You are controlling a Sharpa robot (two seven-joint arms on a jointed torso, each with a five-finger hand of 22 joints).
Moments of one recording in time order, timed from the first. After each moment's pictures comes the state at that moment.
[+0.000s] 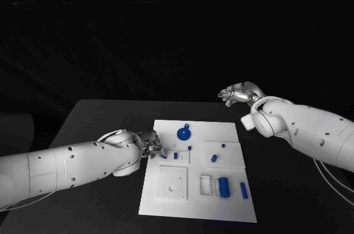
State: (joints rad) left arm 1.28 -0.71 -0.24 1.44 -1.14 -0.23 -0.45; left_hand 0.82 0.02 0.62 -0.27 0.41 1.17 0.01 0.28 0.72 1.39 -0.10 0.88 0.68 1.23 -0.16 1.31 0.76 0.02 1.25 -0.25 1.21 1.26; right arm 1.28 -0.61 0.02 1.07 -0.63 -0.38 0.04; right_hand 0.94 -0.18 0.52 -0.23 0.53 0.77 0.20 0.27 0.41 0.87 0.12 0.73 0.34 0.92 0.07 0.76 0.65 0.25 0.78 0.19 0.55 1.16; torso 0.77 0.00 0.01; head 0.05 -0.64
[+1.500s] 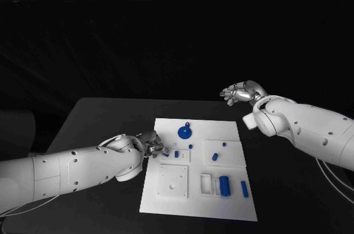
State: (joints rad) left arm 1.23 -0.71 -0.24 1.43 -1.12 -0.36 -0.41; left_hand 0.83 0.02 0.62 -0.27 0.41 1.17 0.01 0.28 0.72 1.39 -0.10 0.89 0.69 1.23 -0.16 1.31 0.77 0.02 1.25 -0.25 1.23 1.27; right arm 1.28 -0.62 0.02 1.07 -0.63 -0.38 0.04; right_hand 0.94 -0.18 0.52 -0.23 0.53 0.77 0.20 0.28 0.41 0.87 0.12 0.74 0.33 0.92 0.07 0.76 0.65 0.25 0.78 0.19 0.55 1.16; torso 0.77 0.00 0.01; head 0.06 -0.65
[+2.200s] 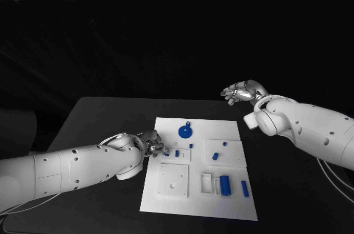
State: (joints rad) left arm 1.24 -0.71 -0.24 1.42 -1.12 -0.34 -0.41; left_hand 0.83 0.02 0.62 -0.27 0.42 1.17 0.01 0.28 0.72 1.39 -0.10 0.89 0.69 1.23 -0.16 1.32 0.78 0.02 1.25 -0.25 1.23 1.27; right arm 1.28 -0.62 0.02 1.07 -0.63 -0.38 0.04; right_hand 0.94 -0.18 0.52 -0.23 0.53 0.77 0.20 0.28 0.41 0.87 0.12 0.74 0.33 0.92 0.07 0.76 0.65 0.25 0.78 0.19 0.55 1.16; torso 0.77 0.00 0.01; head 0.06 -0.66
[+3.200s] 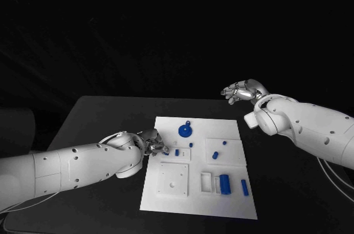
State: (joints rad) left arm 1.24 -0.71 -0.24 1.42 -1.14 -0.32 -0.42; left_hand 0.86 -0.03 0.62 -0.27 0.43 1.17 0.01 0.28 0.72 1.39 -0.10 0.93 0.72 1.23 -0.16 1.33 0.80 0.02 1.25 -0.25 1.25 1.28; right arm 1.27 -0.62 0.02 1.07 -0.63 -0.38 0.04; right_hand 0.94 -0.18 0.52 -0.23 0.54 0.77 0.20 0.28 0.41 0.87 0.12 0.74 0.33 0.92 0.07 0.76 0.65 0.25 0.78 0.19 0.55 1.16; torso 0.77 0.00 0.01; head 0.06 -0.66
